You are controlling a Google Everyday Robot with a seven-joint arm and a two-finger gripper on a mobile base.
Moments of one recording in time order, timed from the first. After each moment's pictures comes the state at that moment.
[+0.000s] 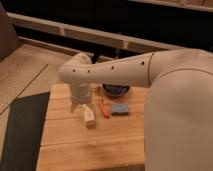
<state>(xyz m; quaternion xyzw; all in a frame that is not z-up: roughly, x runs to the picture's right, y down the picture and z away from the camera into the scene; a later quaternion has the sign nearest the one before) -0.107 0.102 0.702 -0.26 0.23 0.64 0.68</state>
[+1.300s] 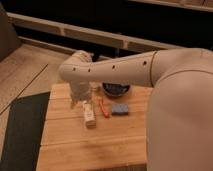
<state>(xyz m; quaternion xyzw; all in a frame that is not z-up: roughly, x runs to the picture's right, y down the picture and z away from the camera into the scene) -0.110 0.058 0.708 -0.23 0.17 0.64 0.72</state>
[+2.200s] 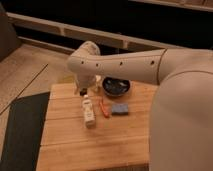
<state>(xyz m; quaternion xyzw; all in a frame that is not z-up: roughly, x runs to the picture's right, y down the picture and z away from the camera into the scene) -0.086 0.015 0.758 -0.21 0.12 0.63 0.74</state>
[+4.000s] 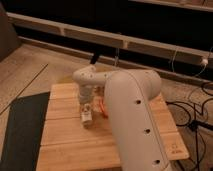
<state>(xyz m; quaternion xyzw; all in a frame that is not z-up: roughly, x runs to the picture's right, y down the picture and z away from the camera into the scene) -0.116 0.120 0.898 -0.36 0.21 0.56 0.72</state>
